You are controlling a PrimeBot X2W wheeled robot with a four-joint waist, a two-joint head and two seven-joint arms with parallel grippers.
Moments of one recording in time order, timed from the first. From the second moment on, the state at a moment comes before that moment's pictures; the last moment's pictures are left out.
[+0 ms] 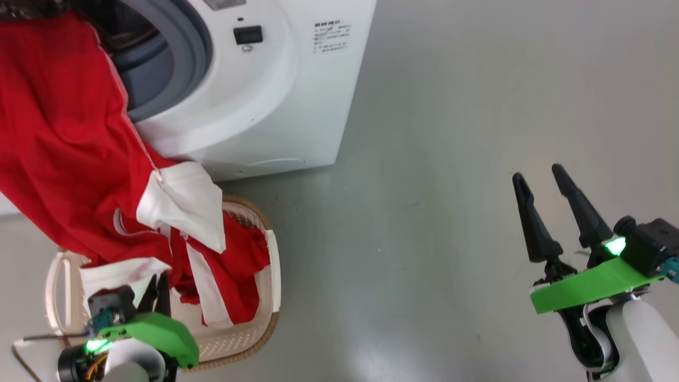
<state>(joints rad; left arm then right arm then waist) -0.43 0.03 0.11 0.90 -0.17 -0.07 -0.26 -0.22 -0.19 0.12 0.18 0.50 0.12 -0.26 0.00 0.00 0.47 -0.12</state>
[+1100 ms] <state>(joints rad) -0.74 0.11 0.11 1.18 -0.14 -0.08 -0.26 -0.34 -0.19 0.15 0.16 0.50 0.12 -0.26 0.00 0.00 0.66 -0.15</state>
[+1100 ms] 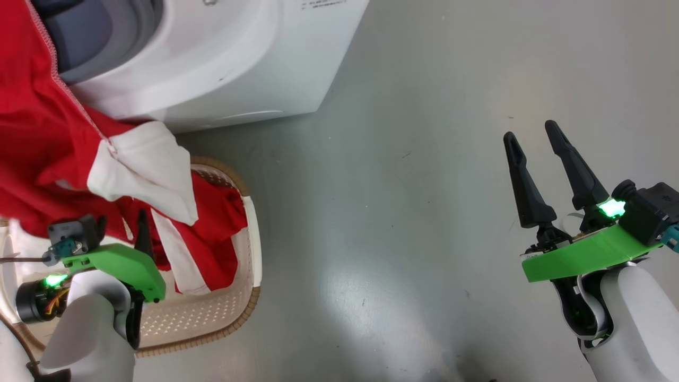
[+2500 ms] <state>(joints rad) -0.51 0.04 0.23 0.47 -0.13 -0.12 -0.26 -0.30 -0.21 0.13 0.17 0.50 0.12 -0.26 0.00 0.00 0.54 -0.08</state>
